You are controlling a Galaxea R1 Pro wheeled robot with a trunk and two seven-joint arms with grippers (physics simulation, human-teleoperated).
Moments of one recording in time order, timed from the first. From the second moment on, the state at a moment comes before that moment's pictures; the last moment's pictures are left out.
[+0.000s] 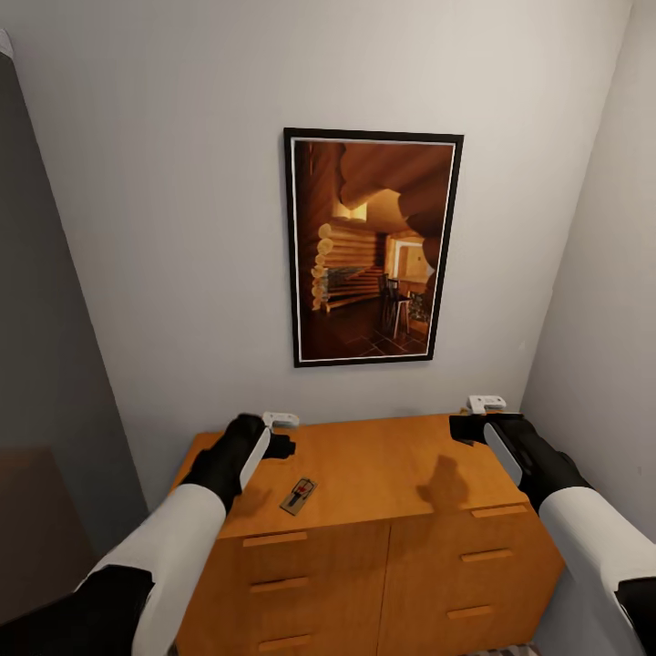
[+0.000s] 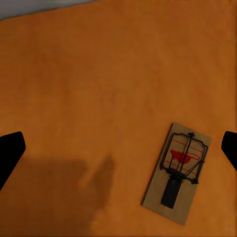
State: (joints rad) left arm -0.90 -0.17 -0.05 -0.62 -0.02 0.79 0.10; right arm -0.88 -0.23 0.18 -0.69 -0.28 0.59 0.01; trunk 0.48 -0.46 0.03
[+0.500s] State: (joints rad) left arm -0.92 -0.17 -0.06 -0.61 -0.02 0.79 0.10; right arm -0.88 -0.23 0.18 -0.69 -0.28 0.59 0.01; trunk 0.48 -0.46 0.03
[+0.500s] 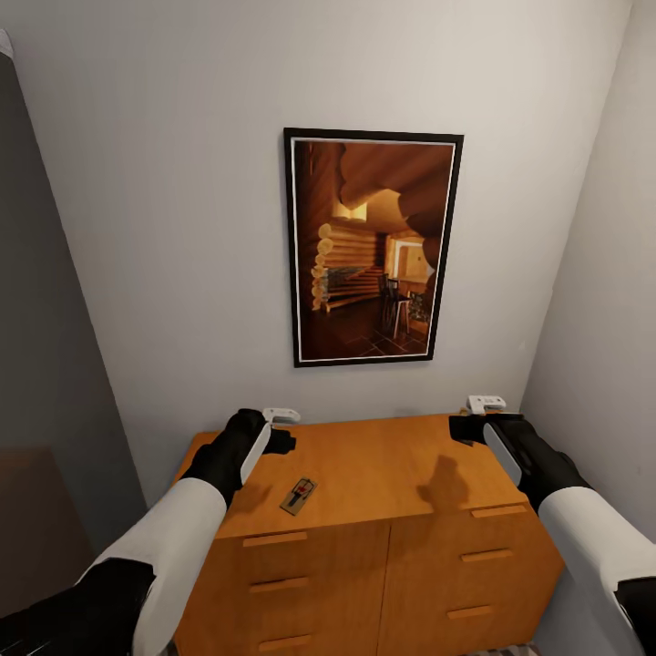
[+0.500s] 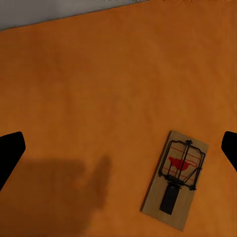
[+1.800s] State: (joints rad) left arm -0.92 -0.17 -0.06 -0.61 0.00 0.79 0.09; right arm -0.88 -0.23 0.18 -0.69 -0.28 0.59 0.01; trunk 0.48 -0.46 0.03
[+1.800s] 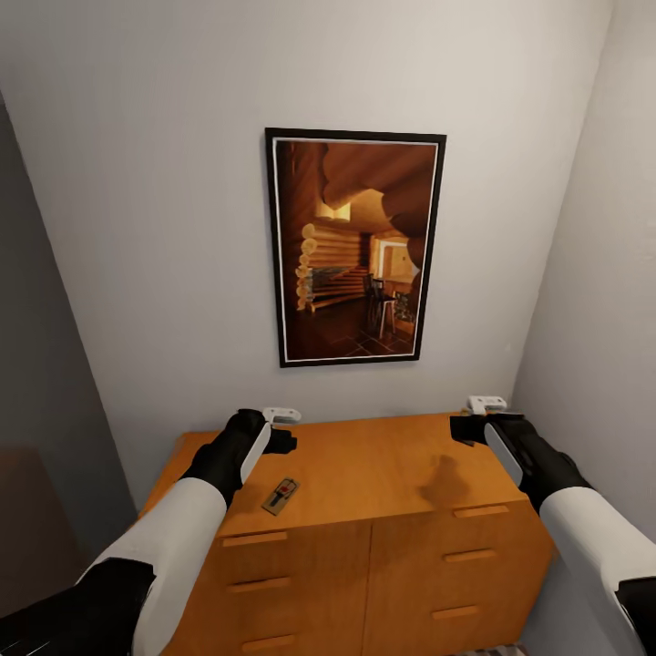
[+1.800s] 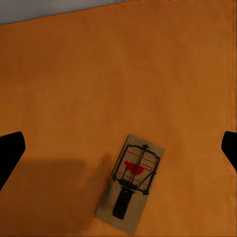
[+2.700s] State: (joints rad) left arm -0.92 -0.17 -0.06 -0.56 0.01 0.78 0.09; right arm -0.88 -0.22 0.18 -0.66 -0.27 0.58 0.01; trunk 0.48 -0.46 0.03
